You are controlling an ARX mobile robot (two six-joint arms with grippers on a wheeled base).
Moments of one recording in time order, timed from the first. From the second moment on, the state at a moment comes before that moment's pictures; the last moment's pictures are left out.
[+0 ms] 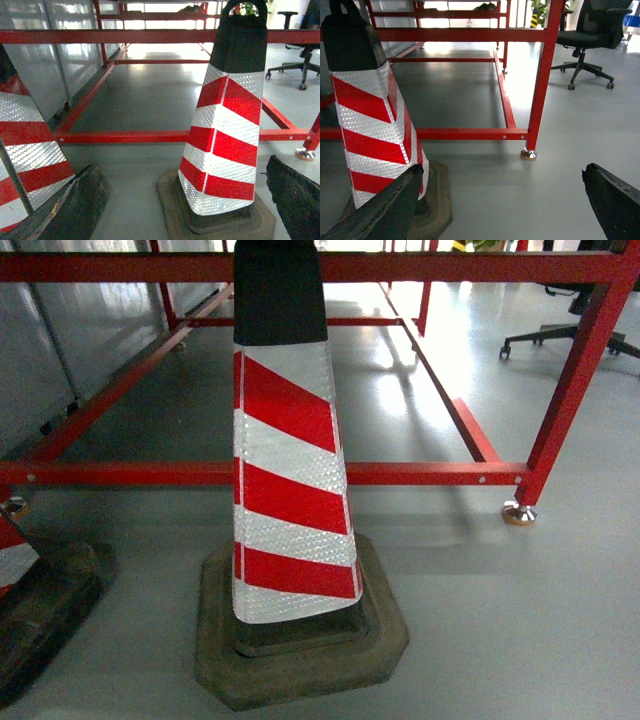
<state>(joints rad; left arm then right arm) 0.00 0.01 0.01 0.00 0.00 -0.01 0.00 0.01 0.01 -0.01 0.00 0.00</state>
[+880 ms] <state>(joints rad) 0.00 0.01 0.01 -0.01 0.00 -0.01 0.00 0.01 0.01 -0.01 0.00 0.00</state>
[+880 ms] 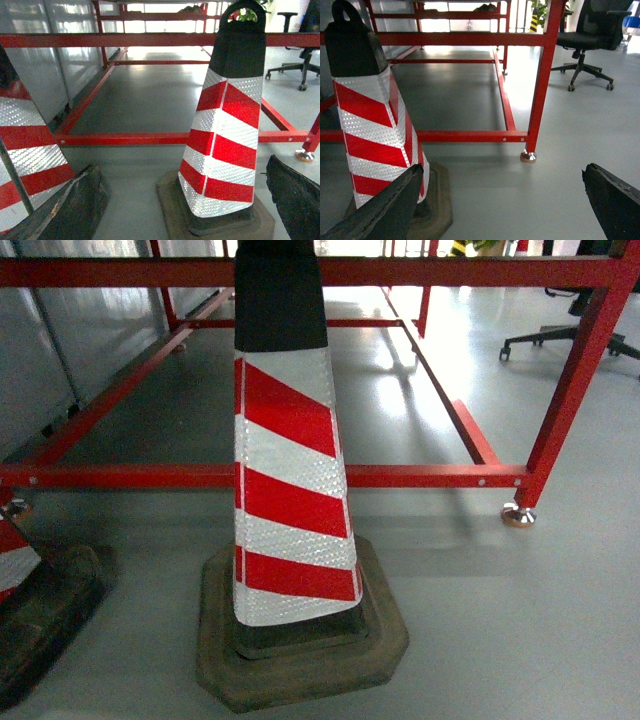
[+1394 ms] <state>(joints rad) 0.00 0.01 0.01 0.00 0.00 -0.01 0.00 0.01 0.01 -0.01 0.00 0.00</state>
